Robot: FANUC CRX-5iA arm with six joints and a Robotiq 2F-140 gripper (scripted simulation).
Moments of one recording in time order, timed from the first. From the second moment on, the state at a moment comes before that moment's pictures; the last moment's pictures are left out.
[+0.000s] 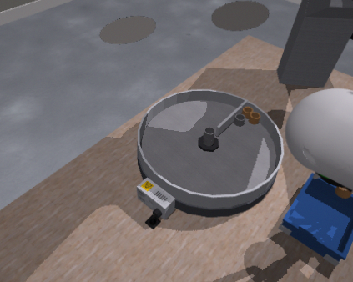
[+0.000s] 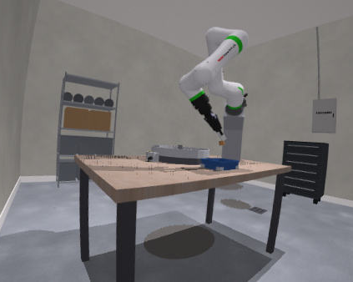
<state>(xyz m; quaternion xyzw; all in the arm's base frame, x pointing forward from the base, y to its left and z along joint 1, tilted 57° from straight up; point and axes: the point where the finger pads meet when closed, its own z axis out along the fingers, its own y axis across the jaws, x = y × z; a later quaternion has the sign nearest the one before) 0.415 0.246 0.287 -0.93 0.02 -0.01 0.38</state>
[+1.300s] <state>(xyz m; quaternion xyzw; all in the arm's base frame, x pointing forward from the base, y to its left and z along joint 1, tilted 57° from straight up) 0.422 0.251 0.281 -0.93 0.02 -0.01 0.38</state>
